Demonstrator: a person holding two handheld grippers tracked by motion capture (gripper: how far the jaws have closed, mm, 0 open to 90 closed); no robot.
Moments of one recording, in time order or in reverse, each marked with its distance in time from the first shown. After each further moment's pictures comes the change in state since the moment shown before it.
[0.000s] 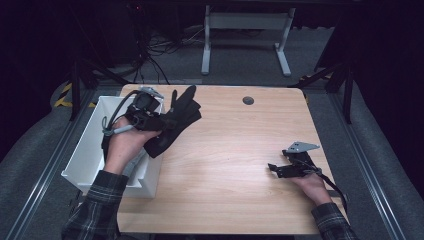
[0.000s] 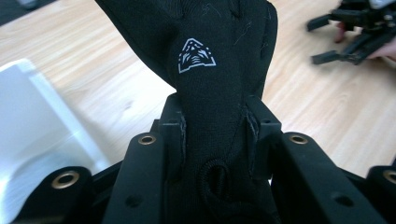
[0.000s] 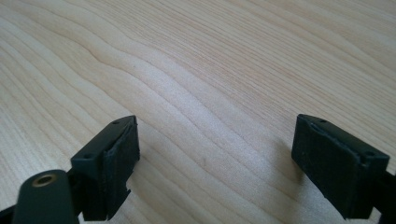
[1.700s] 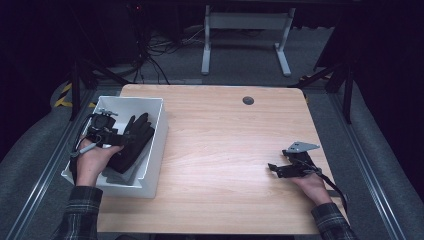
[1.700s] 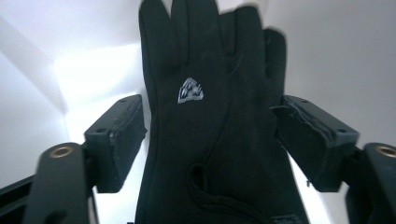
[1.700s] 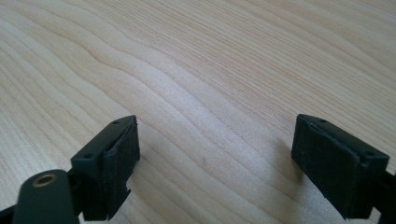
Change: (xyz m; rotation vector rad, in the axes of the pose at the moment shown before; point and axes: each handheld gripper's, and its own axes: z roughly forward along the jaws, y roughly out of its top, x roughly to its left) left arm 0.090 -0.102 0.009 0.038 0.250 -0.271; right arm 0.000 0.000 0.000 -0.001 -0.002 -0.001
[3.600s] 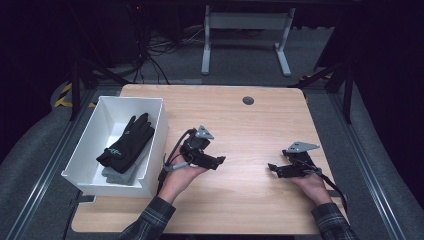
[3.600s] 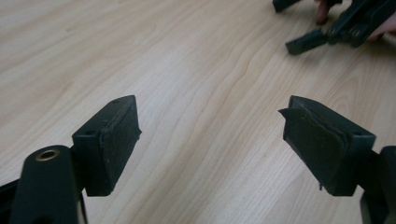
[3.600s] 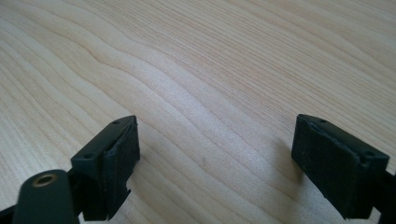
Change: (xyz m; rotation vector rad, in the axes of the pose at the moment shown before) left arm -0.221 0.017 0.089 -0.091 -0.345 0.393; right arm 0.000 0.000 0.000 0.001 0.001 0.002
